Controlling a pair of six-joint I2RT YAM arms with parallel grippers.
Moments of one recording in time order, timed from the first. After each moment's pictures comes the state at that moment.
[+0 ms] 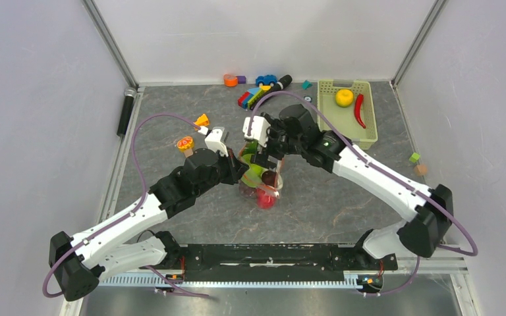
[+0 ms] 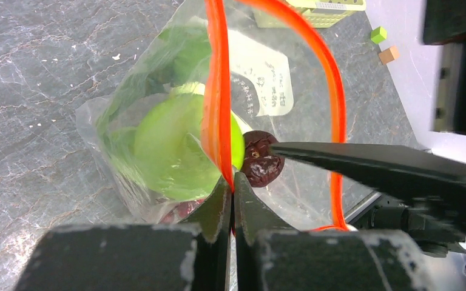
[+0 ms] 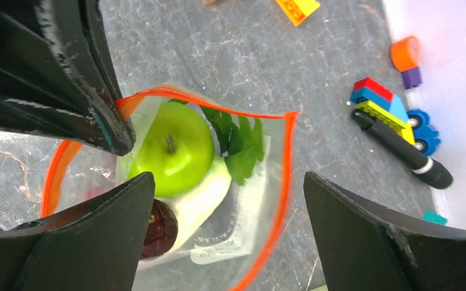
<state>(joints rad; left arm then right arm) -0.84 0.95 0.78 -0.23 -0.15 -0.61 0.80 1.45 1.33 -0.45 -0.28 -0.57</state>
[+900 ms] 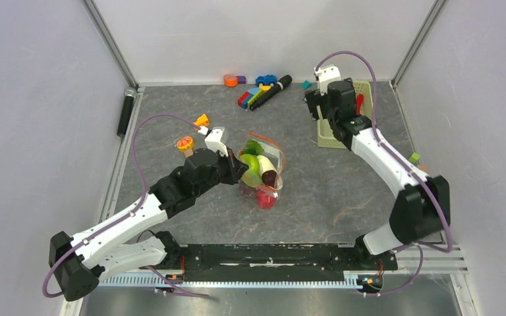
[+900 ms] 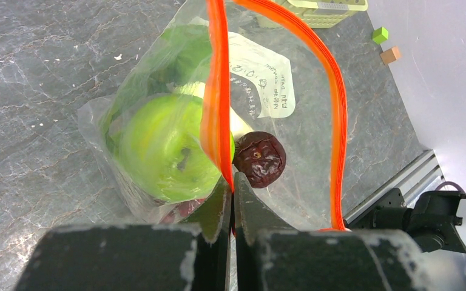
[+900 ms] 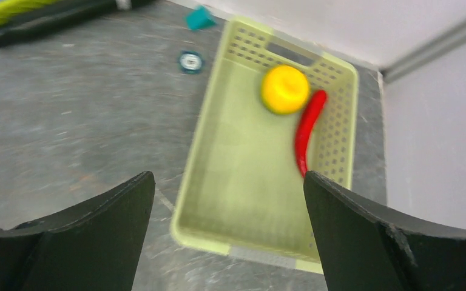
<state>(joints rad) -0.84 0.95 0.78 -0.23 -0.16 -0.61 0.37 1.45 1.21 -0.14 0.31 -0.20</state>
